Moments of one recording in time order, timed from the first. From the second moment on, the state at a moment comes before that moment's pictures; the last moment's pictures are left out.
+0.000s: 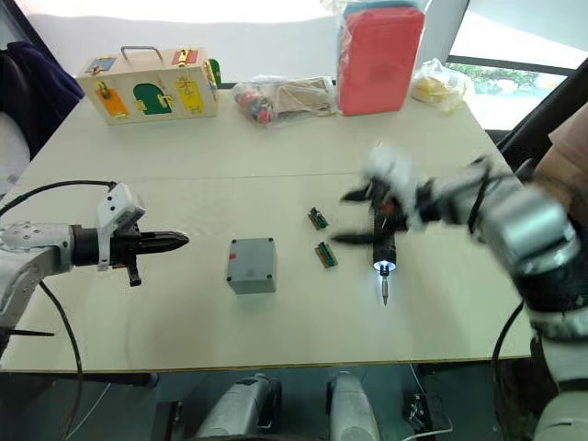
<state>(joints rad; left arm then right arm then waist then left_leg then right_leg) -0.31 0.91 0.08 -0.13 -0.46 0.66 -1.01 -0.61 -0.95 0.34 -0.38 0.55 0.80 1.01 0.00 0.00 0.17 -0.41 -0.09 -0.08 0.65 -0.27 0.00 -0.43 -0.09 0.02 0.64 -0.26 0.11</state>
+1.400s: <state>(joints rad) -0.21 0.84 -0.11 -0.24 -0.36 0.59 -1.08 -0.67 -0.69 0.47 -0.18 0.25 0.62 1.00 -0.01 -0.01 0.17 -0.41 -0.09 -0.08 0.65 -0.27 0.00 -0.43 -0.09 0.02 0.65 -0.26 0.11</state>
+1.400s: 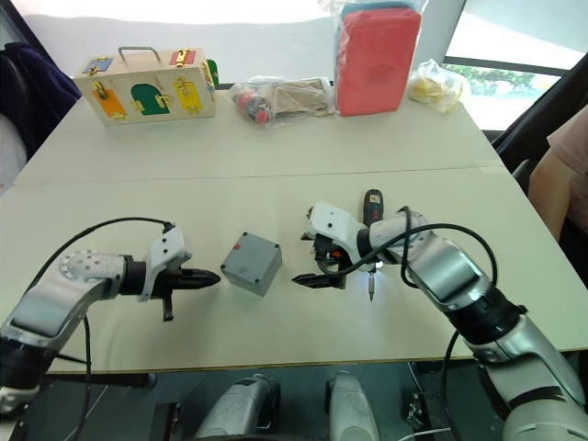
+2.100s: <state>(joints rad) -0.30 0.68 -0.10 -0.16 -0.30 0.57 -0.91 -0.57 -0.57 0.48 -0.28 0.18 0.75 0.94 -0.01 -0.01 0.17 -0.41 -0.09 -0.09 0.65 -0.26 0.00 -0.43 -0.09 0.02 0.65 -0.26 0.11</state>
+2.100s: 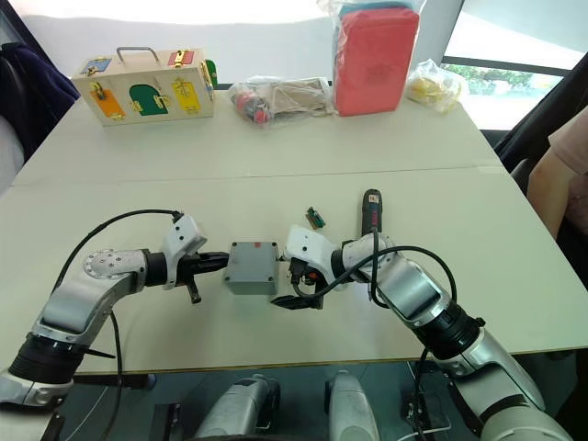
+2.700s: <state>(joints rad) -0.50 0.73 0.07 -0.24 -0.55 0.75 -0.98 -0.57 -0.56 0.10 -0.32 0.35 0.91 0.79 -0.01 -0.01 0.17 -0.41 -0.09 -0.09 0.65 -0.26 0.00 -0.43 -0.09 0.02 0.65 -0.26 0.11</state>
